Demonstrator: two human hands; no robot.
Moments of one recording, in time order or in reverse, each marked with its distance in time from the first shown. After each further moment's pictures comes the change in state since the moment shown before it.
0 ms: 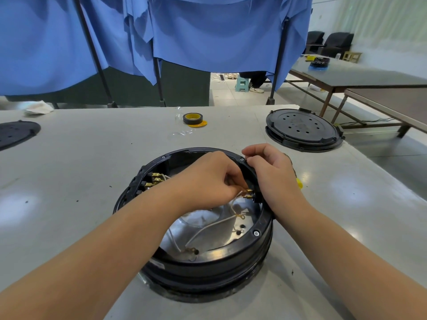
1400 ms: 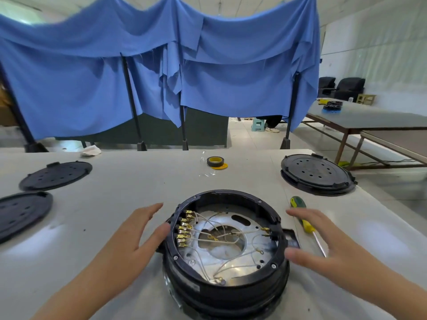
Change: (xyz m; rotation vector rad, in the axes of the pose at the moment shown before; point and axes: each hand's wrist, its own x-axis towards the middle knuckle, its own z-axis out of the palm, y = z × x) left_hand -0.147 -0.070 -0.046 0.065 0.442 -0.308; right_hand -0.048 -0.018 -0.087 -0.572 -0.459 -0.143
